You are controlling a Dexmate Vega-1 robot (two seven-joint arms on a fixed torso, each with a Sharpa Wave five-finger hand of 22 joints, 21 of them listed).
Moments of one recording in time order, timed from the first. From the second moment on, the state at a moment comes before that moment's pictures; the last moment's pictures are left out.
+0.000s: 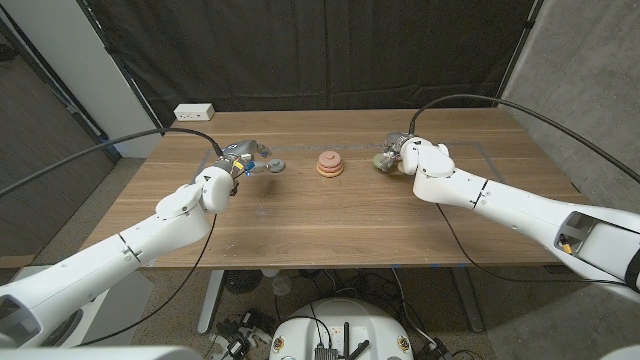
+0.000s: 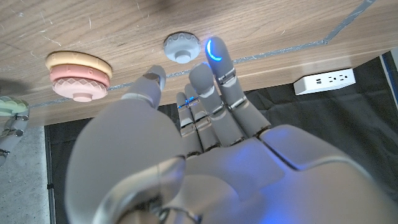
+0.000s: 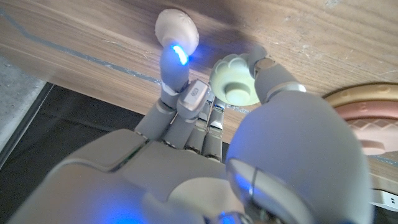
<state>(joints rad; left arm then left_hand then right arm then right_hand) 0.86 0.95 0.59 -1.99 0.39 0.60 0.12 0.91 0.02 0.43 -0.16 0.32 0.58 -0.04 0.21 0.23 0.63 -0.16 0.22 0.45 1.10 -0.20 1.36 0.74 0.84 -0.10 1.38 0.19 -0.34 -0.68 -1.09 -1.75 -0.54 -0.89 0.31 0.89 -0.04 0.61 -0.17 0.25 0.57 -0.01 0.32 0.24 0.64 -0.03 0.27 0.61 1.10 -0.20 1.54 1.23 1.12 -0.21 1.54 0.25</state>
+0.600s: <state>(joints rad) 0.88 0.95 0.58 -2.01 0.38 0.60 0.13 0.91 0.02 0.43 -0.16 0.32 0.59 -0.04 0.21 0.23 0.63 -0.16 0.22 0.45 1.10 -0.20 1.36 0.74 0.84 -0.10 1.39 0.19 -0.34 -0.72 -1.06 -1.84 -0.60 -0.90 0.38 0.89 -0.04 0.61 -0.17 0.25 0.57 -0.01 0.32 0.24 0.65 -0.03 0.27 0.61 1.10 -0.20 1.54 1.23 1.13 -0.21 1.54 0.25</state>
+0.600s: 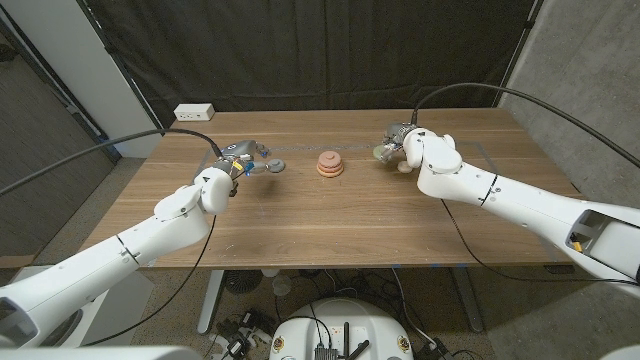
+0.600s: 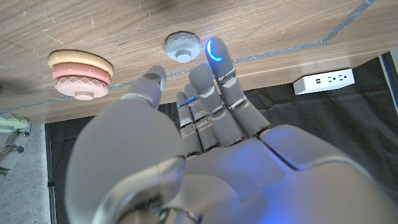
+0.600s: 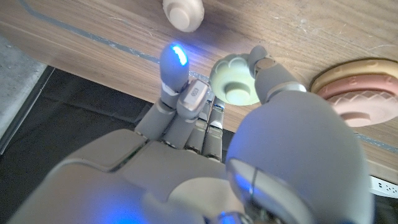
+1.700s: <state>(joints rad) 0.90 0.96 0.57 -2.02 0.38 0.62 0.14 0.90 0.01 0.44 -0.17 0.32 0.60 -0.04 0.21 0.23 0.64 -0.16 0.21 0.46 1.10 -0.20 1.37 0.74 0.84 -0.10 1.39 0.19 -0.37 -0.71 -0.98 -1.84 -0.61 -0.75 0.38 0.89 -0.04 0.61 -0.17 0.25 0.58 0.00 0.32 0.24 0.67 -0.01 0.25 0.61 1.11 -0.21 1.54 1.23 1.13 -0.21 1.53 0.25</state>
